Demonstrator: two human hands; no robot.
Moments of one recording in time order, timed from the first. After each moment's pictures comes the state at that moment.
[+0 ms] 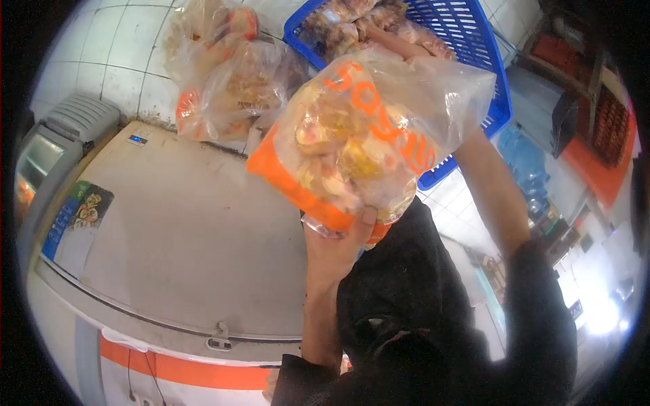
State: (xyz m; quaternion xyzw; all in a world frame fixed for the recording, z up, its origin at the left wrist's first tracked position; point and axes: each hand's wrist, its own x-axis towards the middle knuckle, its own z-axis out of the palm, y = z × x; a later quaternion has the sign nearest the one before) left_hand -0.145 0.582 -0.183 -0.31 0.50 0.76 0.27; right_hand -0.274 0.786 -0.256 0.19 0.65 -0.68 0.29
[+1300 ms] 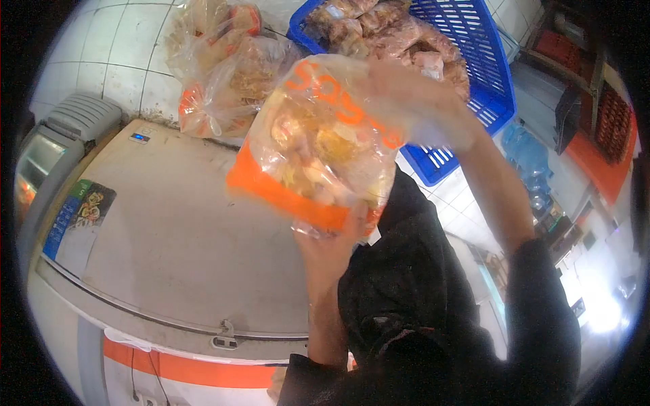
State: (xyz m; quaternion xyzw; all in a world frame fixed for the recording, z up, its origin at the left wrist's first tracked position) left_hand -0.142 0.568 -0.177 -0.40 0.54 0.69 0.26; right_hand -0.273 0.752 -0.241 0.23 0.61 -0.69 0.32
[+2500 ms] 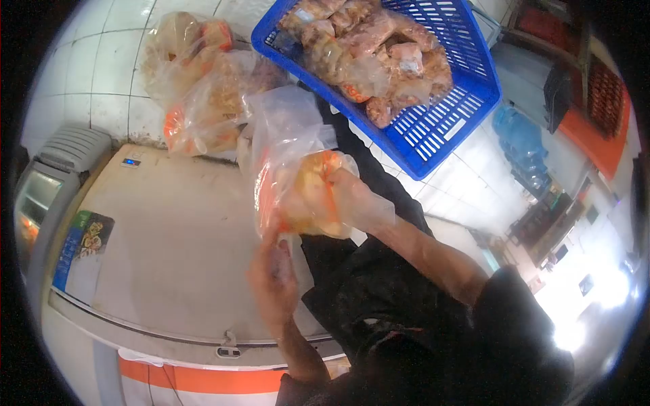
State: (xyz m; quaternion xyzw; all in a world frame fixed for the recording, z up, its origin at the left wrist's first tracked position) left_hand -0.128 0.508 -0.164 -0.14 0.80 0.44 0.38; right_hand -0.086 0.691 -0.295 0.48 0.04 -0.84 0.27
